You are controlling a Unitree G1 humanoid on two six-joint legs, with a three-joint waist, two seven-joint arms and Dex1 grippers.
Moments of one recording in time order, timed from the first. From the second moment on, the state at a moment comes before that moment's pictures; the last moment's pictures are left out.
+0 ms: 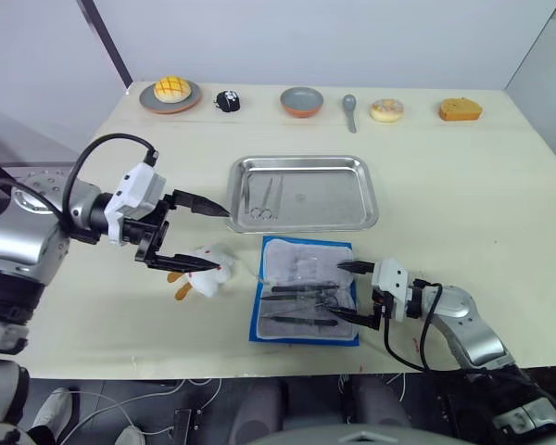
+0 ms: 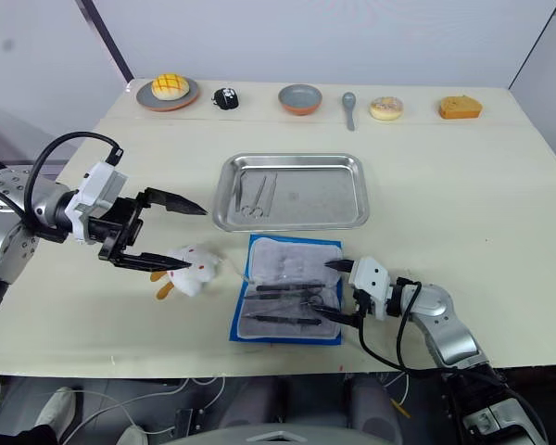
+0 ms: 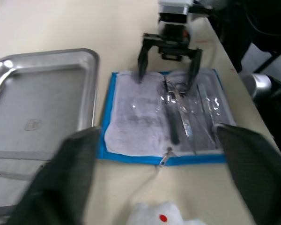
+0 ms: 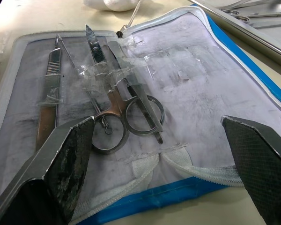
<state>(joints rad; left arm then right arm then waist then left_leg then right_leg) -0.58 1.18 -0.28 0.22 -0.74 -0.01 -1.56 -0.14 -0.43 0.29 0.06 0.20 -0.06 0.97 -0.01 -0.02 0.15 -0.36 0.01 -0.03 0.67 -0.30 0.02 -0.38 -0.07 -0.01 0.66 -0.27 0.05</state>
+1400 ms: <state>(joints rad) -0.56 0.63 -0.32 0.46 -0.15 -0.34 -1.48 -0.12 -0.44 0.29 0.04 0.20 -0.05 0.94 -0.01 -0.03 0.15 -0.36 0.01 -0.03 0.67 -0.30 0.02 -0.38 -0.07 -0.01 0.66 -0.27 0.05</state>
